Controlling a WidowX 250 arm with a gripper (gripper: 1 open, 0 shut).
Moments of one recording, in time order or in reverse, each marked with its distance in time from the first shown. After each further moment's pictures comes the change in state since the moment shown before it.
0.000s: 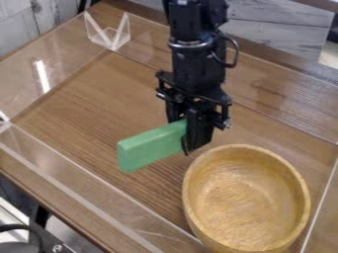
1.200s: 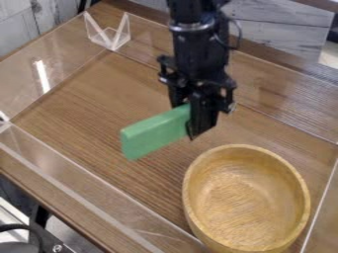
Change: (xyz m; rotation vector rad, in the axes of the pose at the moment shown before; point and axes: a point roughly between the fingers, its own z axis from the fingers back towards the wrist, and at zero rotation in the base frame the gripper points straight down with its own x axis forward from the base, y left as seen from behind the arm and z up) arm 0.008 -0.001 0.019 0.019 -0.059 0.014
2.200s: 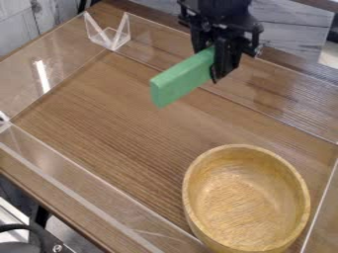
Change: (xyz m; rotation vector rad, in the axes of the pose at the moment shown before) arm 0.046 0.012 0.037 0.142 -0.185 0.000
